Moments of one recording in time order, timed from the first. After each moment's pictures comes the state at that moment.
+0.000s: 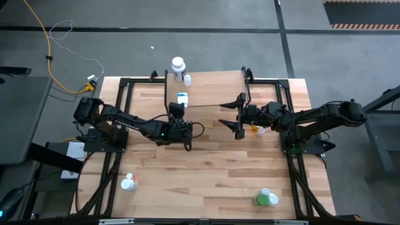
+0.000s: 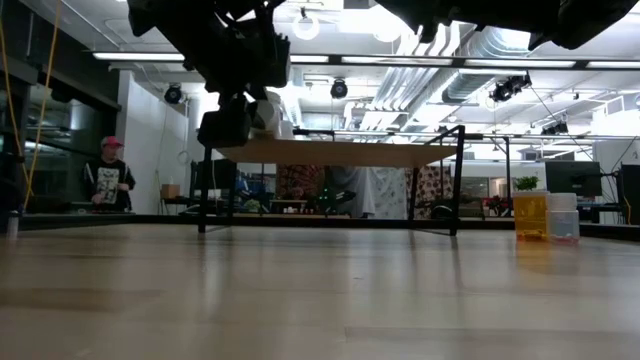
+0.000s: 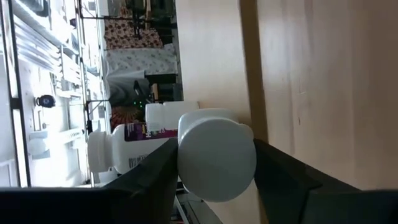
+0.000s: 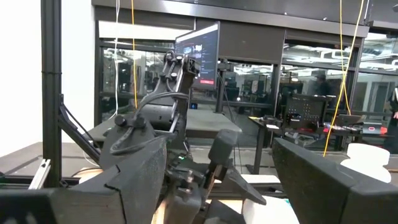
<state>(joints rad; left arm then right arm) -0.03 1.63 0.99 -0.34 -1.25 0.58 -0.04 1.18 0.56 0.88 0.01 -0.10</state>
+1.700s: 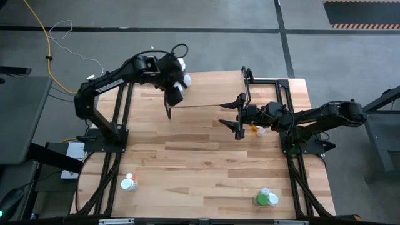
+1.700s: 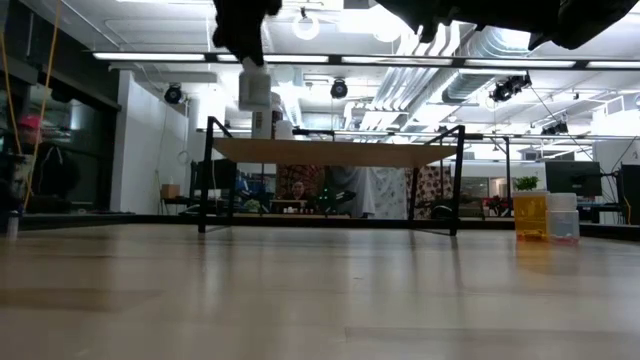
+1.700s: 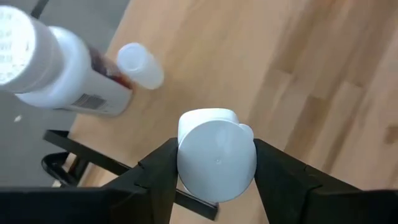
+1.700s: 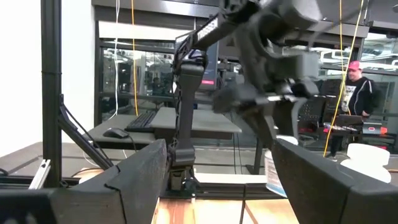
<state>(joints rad) 0.52 1.60 1.80 -1.29 -0.12 -0.02 -0.04 1.18 0.56 0.88 0.01 -0.10</state>
